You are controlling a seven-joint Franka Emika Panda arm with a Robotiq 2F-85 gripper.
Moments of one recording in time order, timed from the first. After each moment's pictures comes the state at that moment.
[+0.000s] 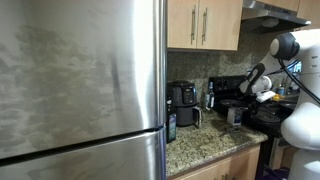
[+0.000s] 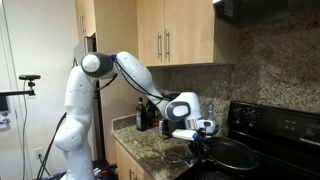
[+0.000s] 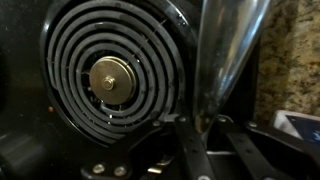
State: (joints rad) arm -0.33 0.20 -0.32 -2.16 -0.32 2.51 -0.34
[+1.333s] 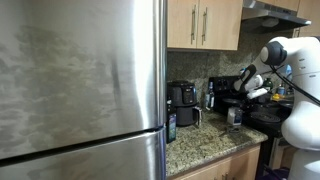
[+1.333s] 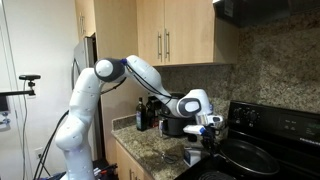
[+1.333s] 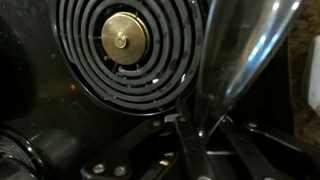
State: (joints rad) arm -0.30 0.35 -0.32 -1.93 -0.32 2.44 -0.13
